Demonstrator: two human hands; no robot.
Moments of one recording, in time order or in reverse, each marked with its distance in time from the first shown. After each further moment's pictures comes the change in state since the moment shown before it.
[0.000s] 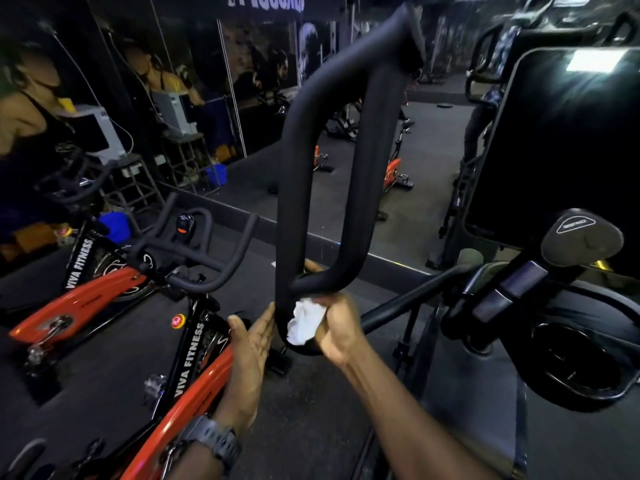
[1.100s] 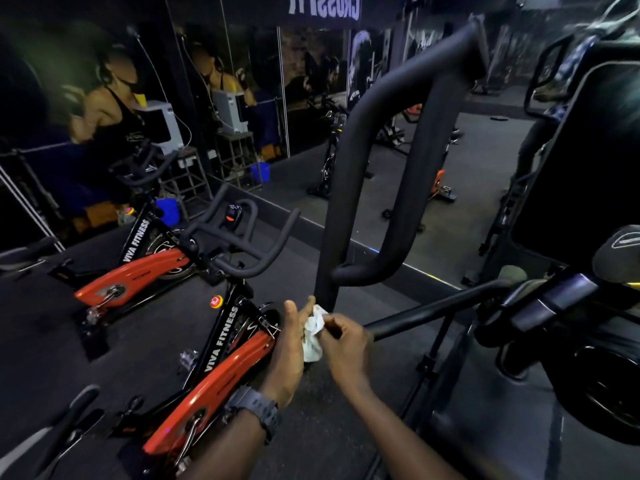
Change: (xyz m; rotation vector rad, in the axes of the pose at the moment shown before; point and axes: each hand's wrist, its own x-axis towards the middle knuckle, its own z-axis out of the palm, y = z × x) left_hand -0.011 -0.010 0.004 -0.049 0.094 -0.073; right_hand -0.037 0.060 -0.012 -1.058 0.247 -0.556
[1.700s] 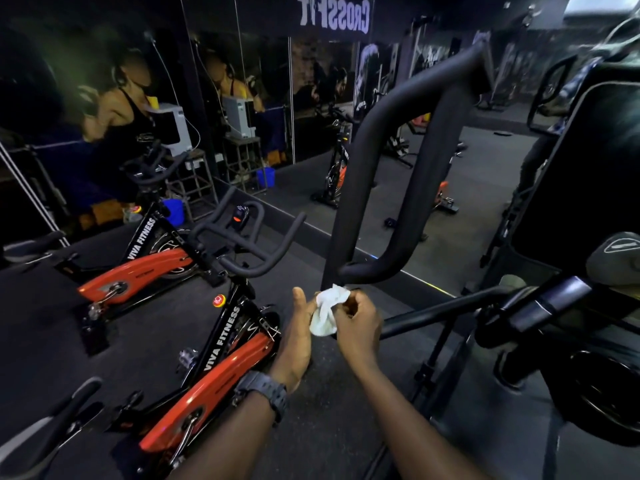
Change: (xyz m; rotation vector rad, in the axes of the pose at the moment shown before) left_hand -0.008 0.018 0.008 0.029 -0.019 0.076; right_hand 0.017 -0.021 -0.009 -0.015 0.093 0.077
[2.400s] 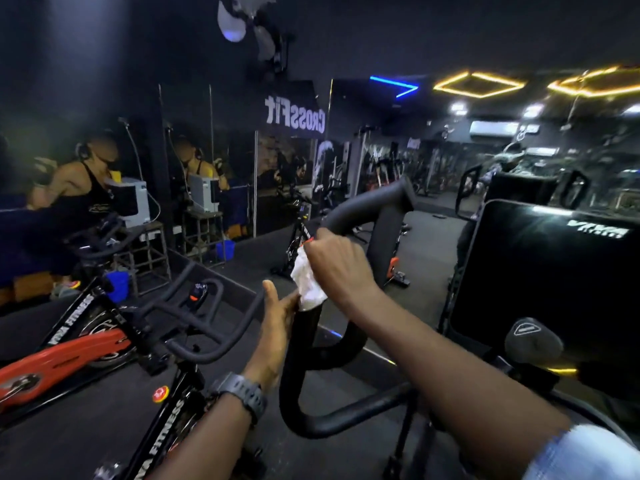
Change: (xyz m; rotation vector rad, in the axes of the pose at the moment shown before) left_hand 0.040 0.124 0.041 -0.086 -0.195 0.252; right_hand 0.086 -0.232 -0.073 -1.235 0.008 -0.881
